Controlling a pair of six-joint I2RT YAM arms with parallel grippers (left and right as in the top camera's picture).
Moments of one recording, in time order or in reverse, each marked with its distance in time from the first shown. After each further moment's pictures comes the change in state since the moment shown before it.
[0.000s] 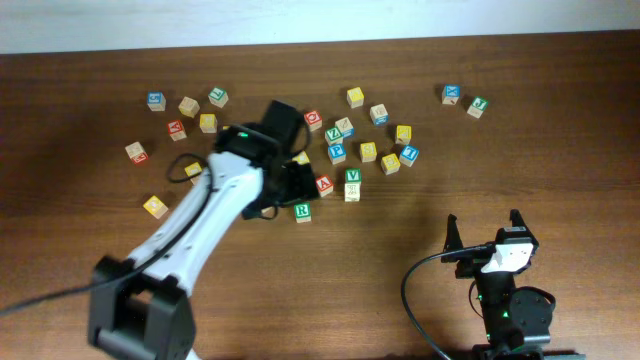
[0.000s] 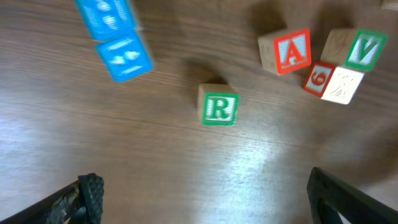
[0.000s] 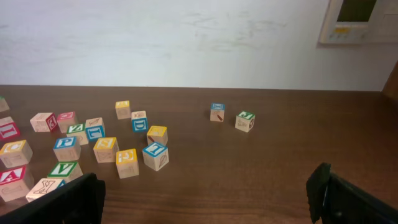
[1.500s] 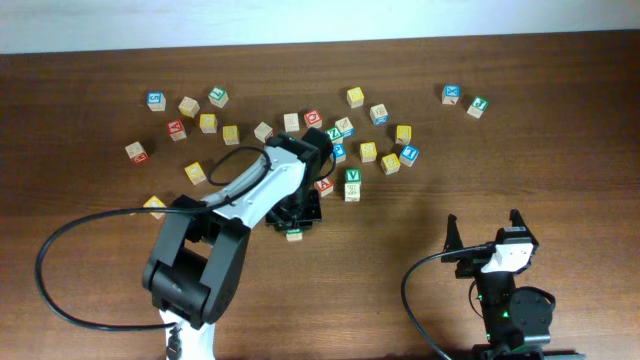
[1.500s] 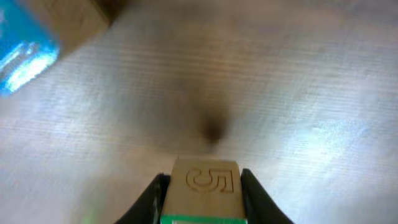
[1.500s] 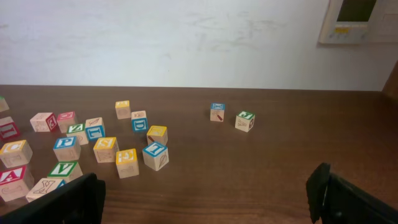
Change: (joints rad) left arm -0.076 0.291 0.023 -0.076 -0.034 0.096; right arm 0.000 0.000 0.000 0.000 0.000 0.000
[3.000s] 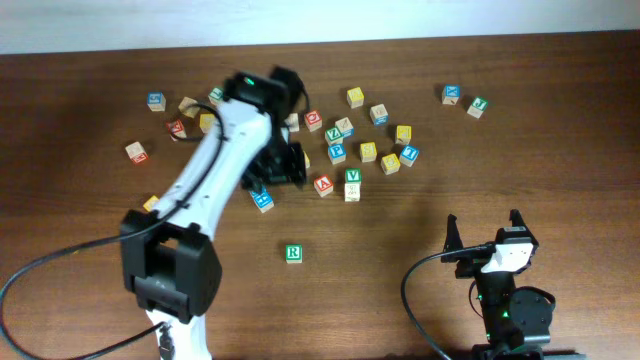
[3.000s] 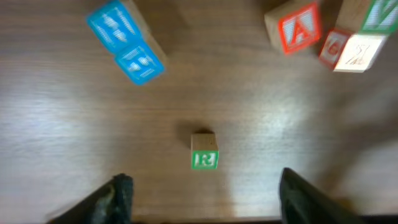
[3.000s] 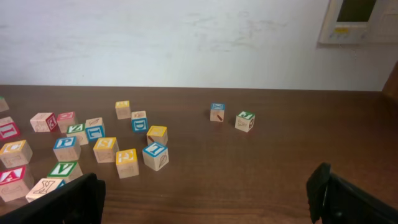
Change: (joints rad) left arm 0.153 -0.017 0.461 -0.346 0.078 0.165; right arm 0.000 0.000 0.000 0.000 0.000 0.000
